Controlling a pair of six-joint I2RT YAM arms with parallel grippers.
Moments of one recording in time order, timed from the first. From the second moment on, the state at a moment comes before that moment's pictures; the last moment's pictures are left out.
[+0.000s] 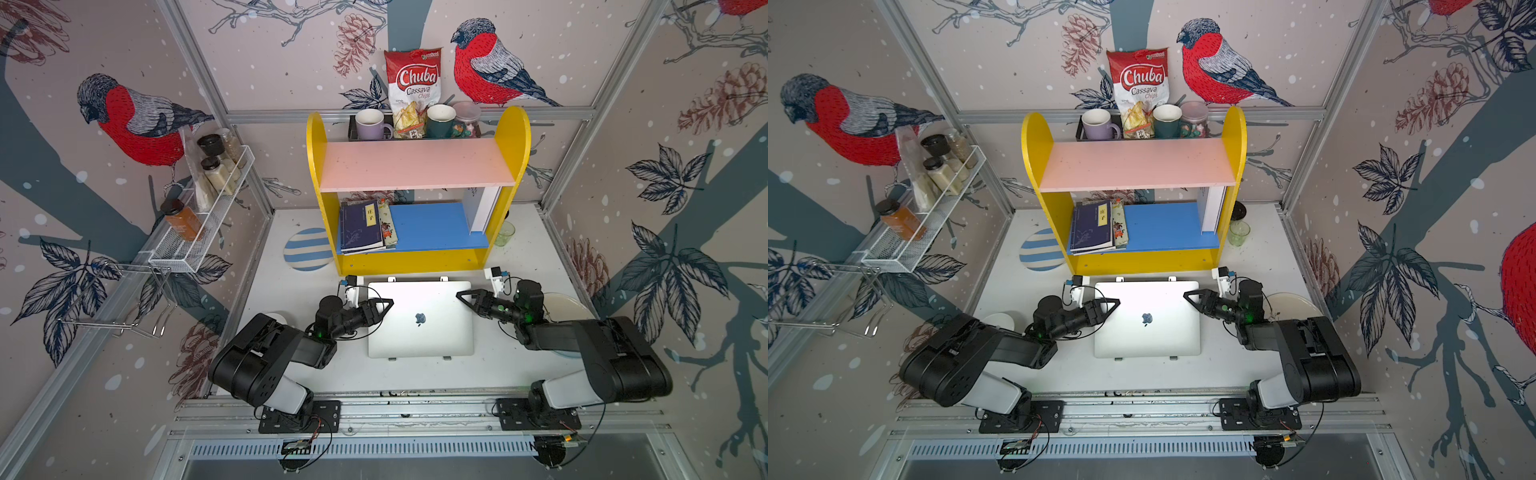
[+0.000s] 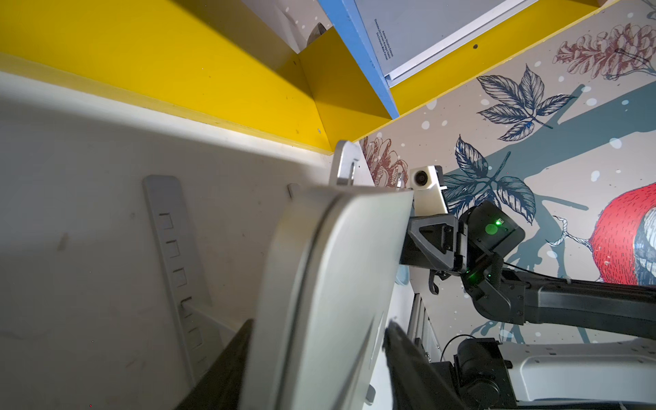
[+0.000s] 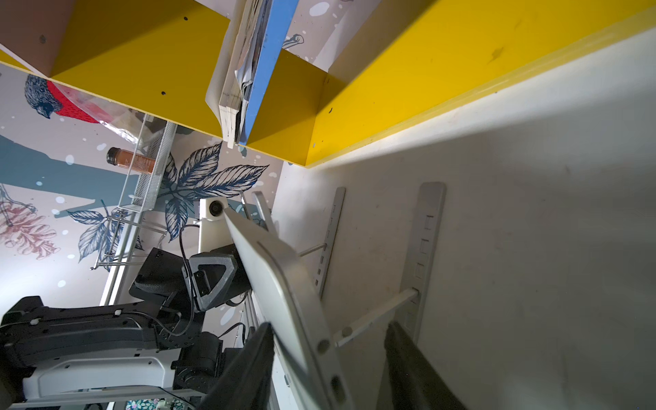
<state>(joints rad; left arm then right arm) -0.43 1.50 0.20 1.07 0.60 -0.89 0.16 1.49 0.27 0.81 -0.93 0.77</state>
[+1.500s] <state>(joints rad) -0.42 1.06 0.39 0.53 0.67 -0.94 0.29 1.07 0.39 0.51 -0.62 0.75</state>
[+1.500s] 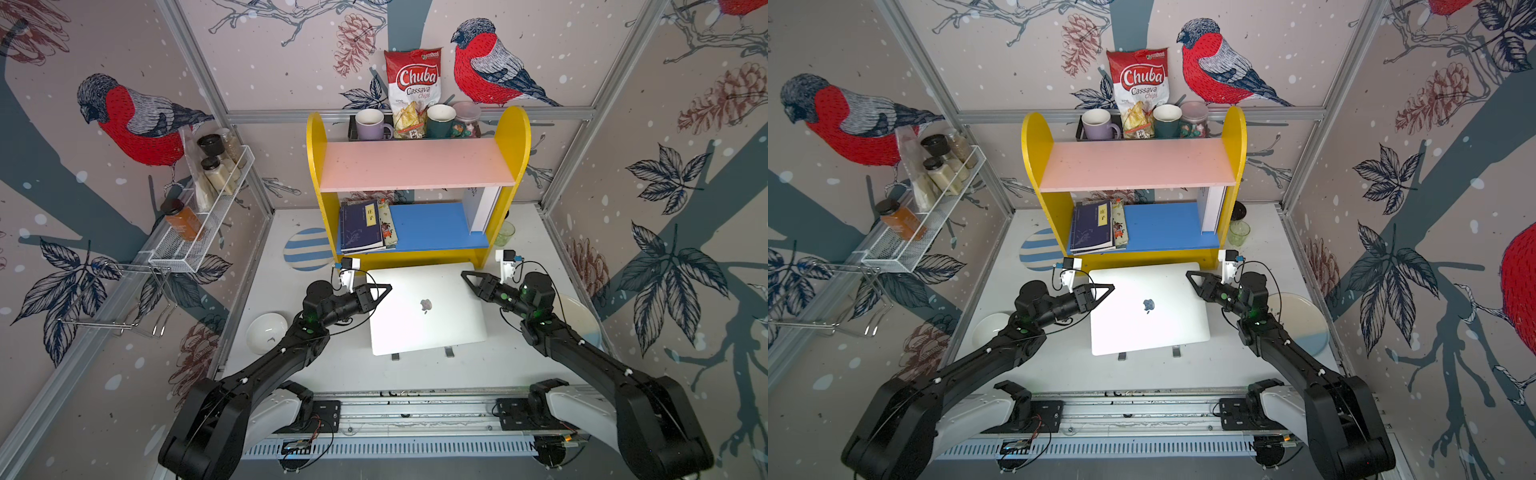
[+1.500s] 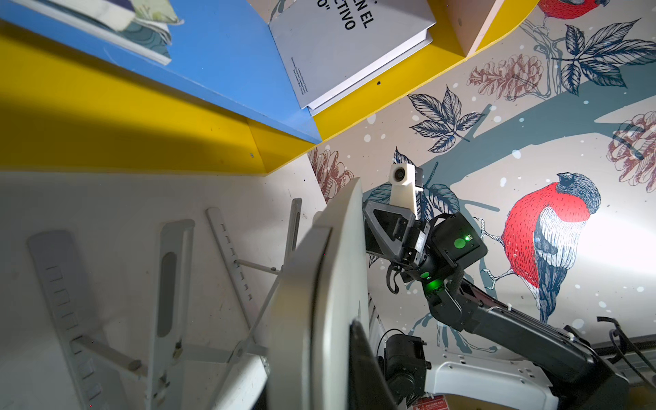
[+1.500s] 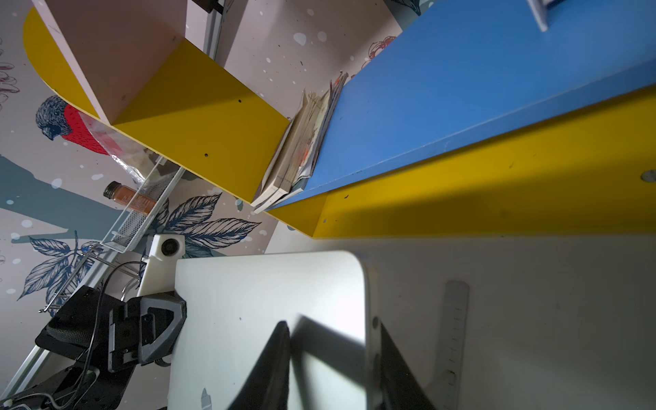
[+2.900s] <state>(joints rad) -0.40 1.10 1.01 0.26 0.68 -1.29 0.30 1.02 0.95 0.34 -0.44 1.13</state>
